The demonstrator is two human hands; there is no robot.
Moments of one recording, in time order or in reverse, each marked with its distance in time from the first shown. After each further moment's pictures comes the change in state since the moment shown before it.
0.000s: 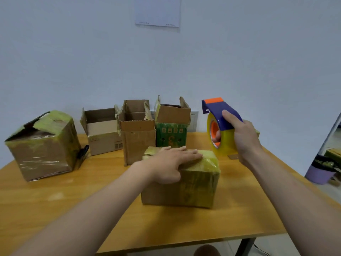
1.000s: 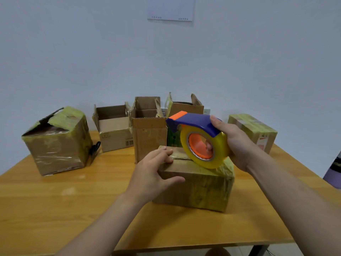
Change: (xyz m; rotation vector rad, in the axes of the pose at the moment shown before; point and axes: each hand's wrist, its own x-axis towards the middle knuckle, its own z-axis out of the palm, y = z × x) left_hand -0.057 -0.037 0.065 -0.305 0.800 -0.201; right_hand -0.017 0.000 0.046 -0.070 -0.371 0.150
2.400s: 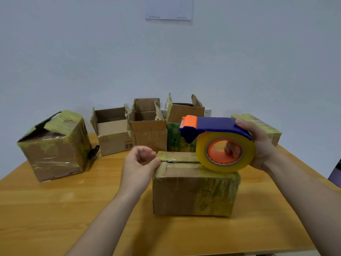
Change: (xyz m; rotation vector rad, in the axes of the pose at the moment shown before) left_hand 0.017 0.007 -0.016 -0.562 0.245 -0.536; right_hand 0.023 0.021 -0.054 0.288 -0.123 -0.025
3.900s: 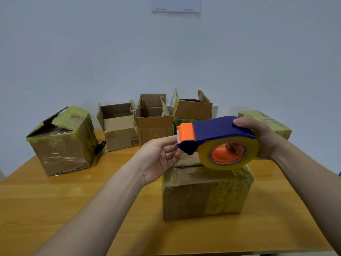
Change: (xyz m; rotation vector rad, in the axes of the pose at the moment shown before) left_hand 0.011 0.056 0.007 -0.590 -0.465 -0.499; right_hand 0.021 -0.008 0.005 -0.164 -0.278 0.075
